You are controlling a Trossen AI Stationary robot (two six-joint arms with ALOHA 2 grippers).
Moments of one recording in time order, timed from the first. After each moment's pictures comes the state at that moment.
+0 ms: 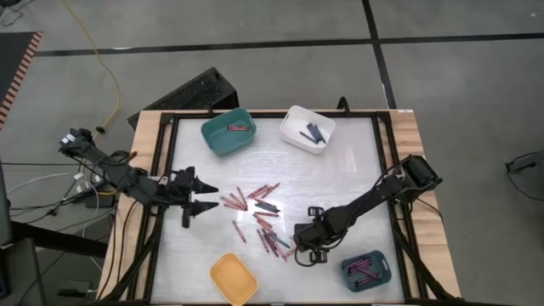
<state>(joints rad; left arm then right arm) -0.55 0.65 0.50 -0.02 -0.59 -0.46 0.46 1.86 1.15 -0.67 0.09 0.47</state>
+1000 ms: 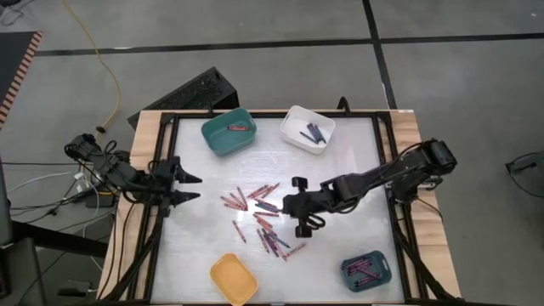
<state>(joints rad) -0.55 0.31 0.50 -0.32 -0.53 -0.38 0.30 1.56 1.20 -0.43 0.23 0.15</state>
